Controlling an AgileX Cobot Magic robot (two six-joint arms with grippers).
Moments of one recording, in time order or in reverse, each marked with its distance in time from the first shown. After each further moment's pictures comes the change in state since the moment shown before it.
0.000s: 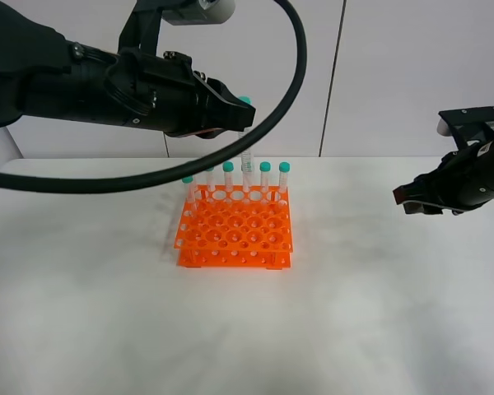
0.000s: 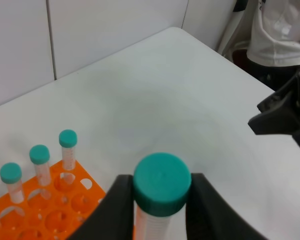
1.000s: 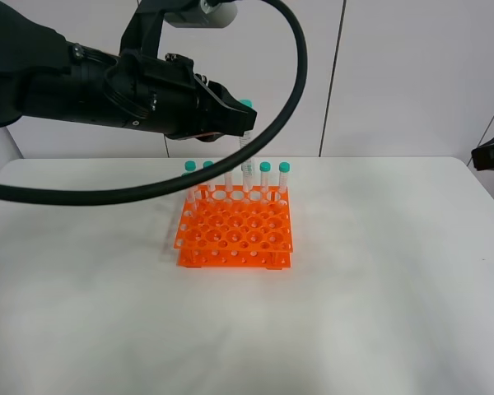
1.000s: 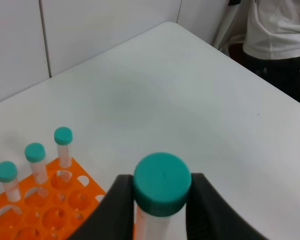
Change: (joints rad) left arm 0.000 0.000 0.000 -0.002 0.020 0.020; right arm 0.000 -0.494 -0.007 -0.123 0.199 0.032
